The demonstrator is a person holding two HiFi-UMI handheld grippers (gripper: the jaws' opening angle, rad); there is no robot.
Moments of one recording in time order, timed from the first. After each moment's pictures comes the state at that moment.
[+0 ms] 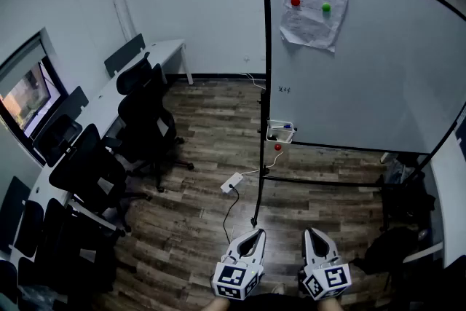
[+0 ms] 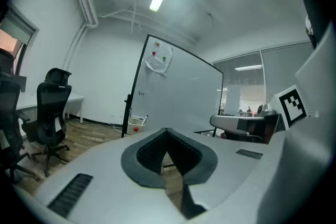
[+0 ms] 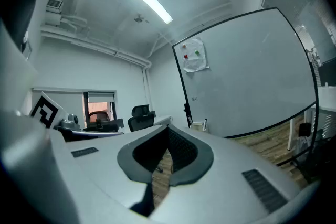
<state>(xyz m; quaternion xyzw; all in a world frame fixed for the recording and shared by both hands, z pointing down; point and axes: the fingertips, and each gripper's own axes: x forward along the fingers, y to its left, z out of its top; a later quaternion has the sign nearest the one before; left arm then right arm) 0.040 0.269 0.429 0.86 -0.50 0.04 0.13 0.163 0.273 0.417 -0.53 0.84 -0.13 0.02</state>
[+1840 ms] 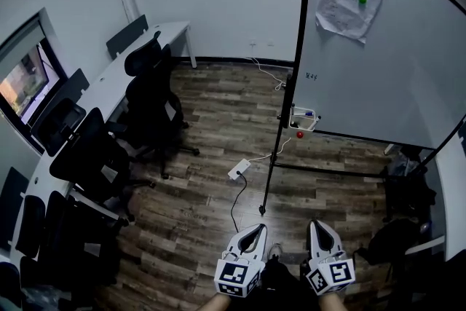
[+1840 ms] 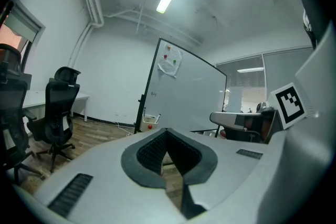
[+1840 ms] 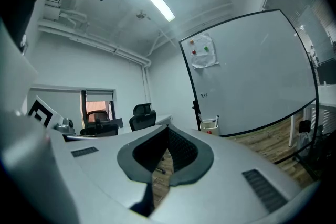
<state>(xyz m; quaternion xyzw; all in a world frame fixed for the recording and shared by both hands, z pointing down) -0.054 0.277 0.438 0.85 -0.51 0.03 0.14 0.077 0.272 0.419 -0.53 0.84 -0.12 0.03</state>
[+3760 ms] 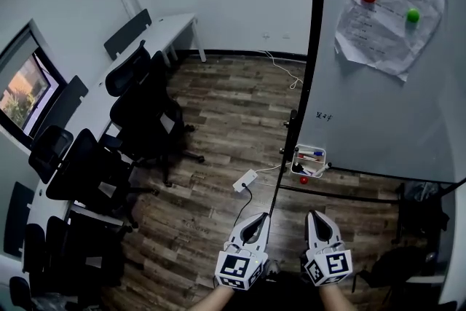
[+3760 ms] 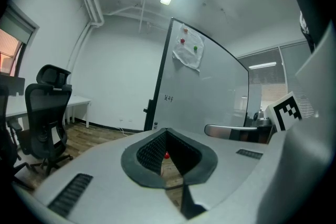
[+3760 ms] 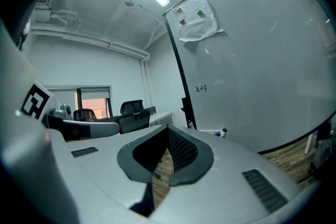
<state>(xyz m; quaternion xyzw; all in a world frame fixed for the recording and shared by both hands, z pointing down) -0.023 0.022 0.431 0.83 -0.54 0.03 0.12 0.095 0.008 0.445 -0.50 0.86 -0.14 0.01</state>
